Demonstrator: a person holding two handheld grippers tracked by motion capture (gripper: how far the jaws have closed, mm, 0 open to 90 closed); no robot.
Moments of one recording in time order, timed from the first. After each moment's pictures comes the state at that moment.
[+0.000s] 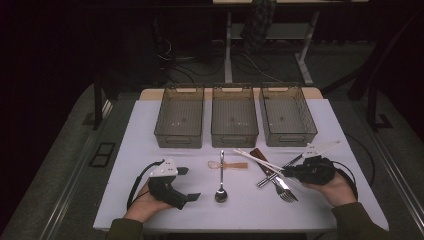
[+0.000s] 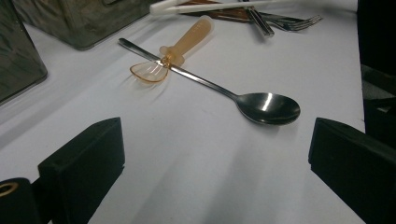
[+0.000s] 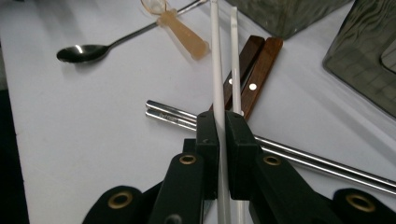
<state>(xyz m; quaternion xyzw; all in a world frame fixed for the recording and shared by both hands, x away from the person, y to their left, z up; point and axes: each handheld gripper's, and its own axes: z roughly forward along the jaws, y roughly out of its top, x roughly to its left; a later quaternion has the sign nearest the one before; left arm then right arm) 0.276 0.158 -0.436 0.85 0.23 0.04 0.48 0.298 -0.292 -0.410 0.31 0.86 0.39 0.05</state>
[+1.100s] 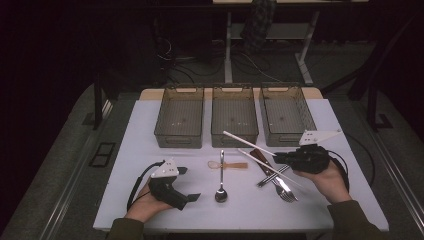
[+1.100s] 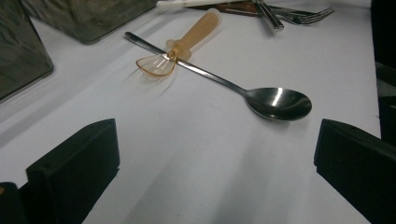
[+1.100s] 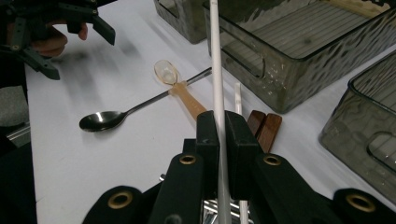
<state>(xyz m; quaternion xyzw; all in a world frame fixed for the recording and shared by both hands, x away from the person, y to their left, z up) 0.276 0.157 -0.439 0.85 0.24 0.05 0.47 0.310 -0.271 -0.379 0.30 0.83 0.46 0.07</state>
